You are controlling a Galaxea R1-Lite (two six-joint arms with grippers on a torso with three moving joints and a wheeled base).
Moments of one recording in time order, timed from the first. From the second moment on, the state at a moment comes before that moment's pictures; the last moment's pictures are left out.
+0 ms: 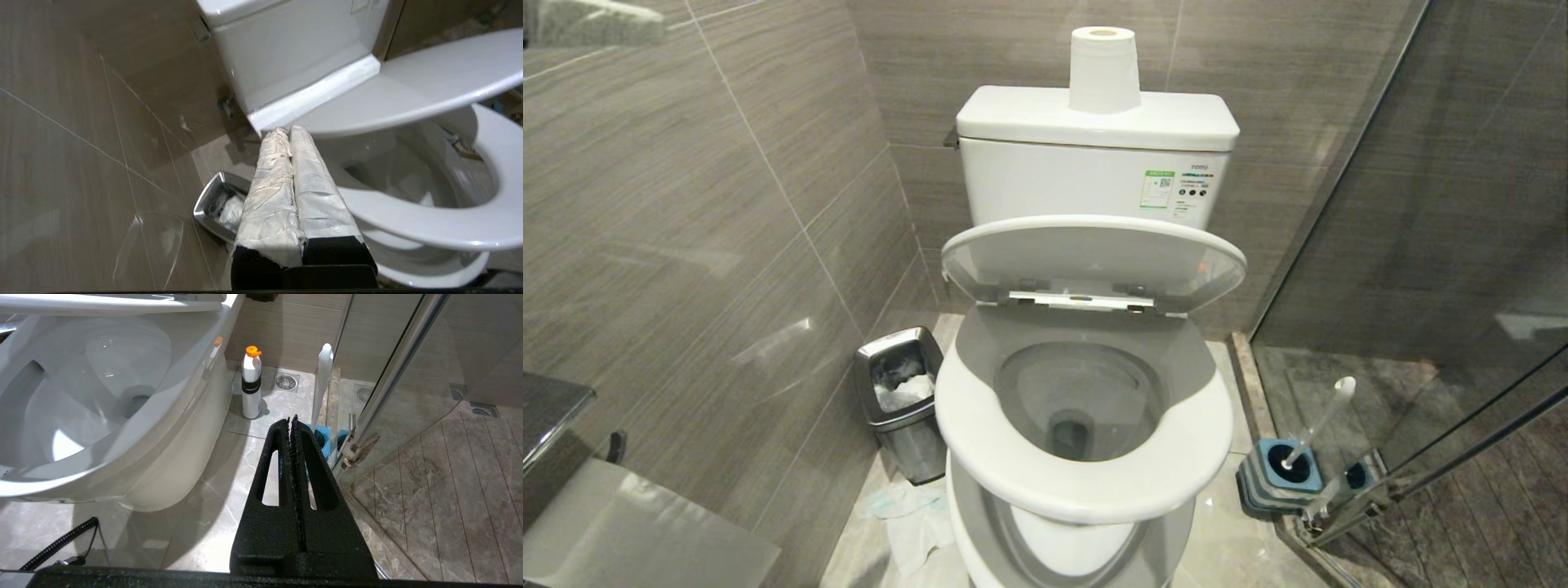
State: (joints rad) left arm -0.06 1.40 -1.89 0.64 -0.44 0.36; right arm 0.01 0.00 0.00 0.00 0.00 0.00
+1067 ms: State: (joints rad) left arm -0.30 1.48 -1.94 0.49 -0.24 0.35; right arm 0.01 0.00 0.00 0.00 0.00 0.00
